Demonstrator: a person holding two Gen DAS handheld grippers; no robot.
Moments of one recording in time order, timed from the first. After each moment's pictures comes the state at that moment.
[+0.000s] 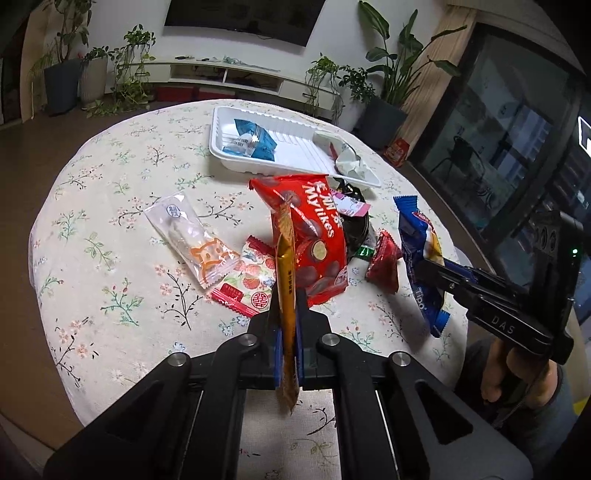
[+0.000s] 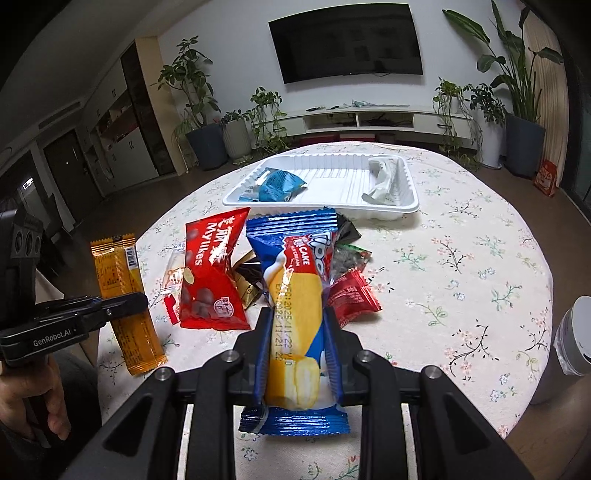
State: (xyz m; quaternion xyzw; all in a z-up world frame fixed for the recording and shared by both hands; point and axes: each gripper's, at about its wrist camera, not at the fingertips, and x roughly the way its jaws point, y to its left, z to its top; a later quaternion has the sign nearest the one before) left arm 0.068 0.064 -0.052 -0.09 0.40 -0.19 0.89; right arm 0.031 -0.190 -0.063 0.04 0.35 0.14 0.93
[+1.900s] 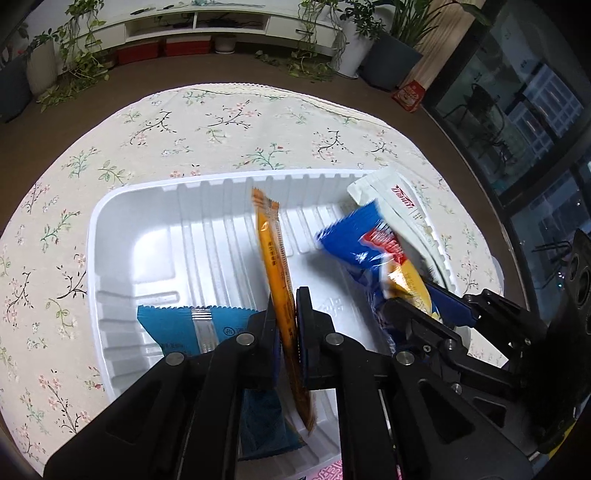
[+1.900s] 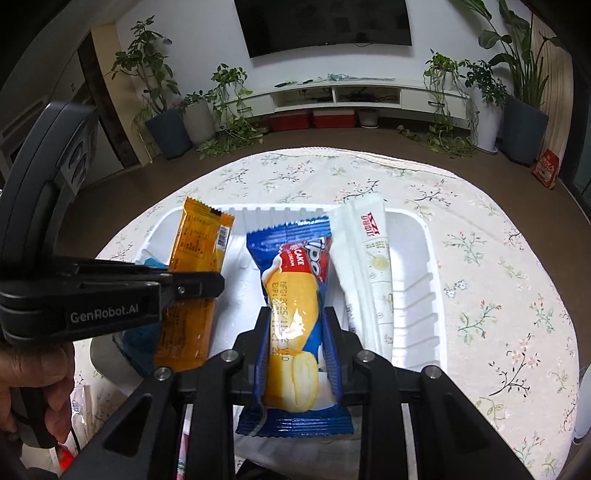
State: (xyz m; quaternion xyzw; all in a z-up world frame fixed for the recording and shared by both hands) left arm 0.403 -0.025 -0.061 -0.03 0.53 -0.21 0.82; right arm 0.297 -0.204 -0.060 0.05 0.41 0.10 0.91
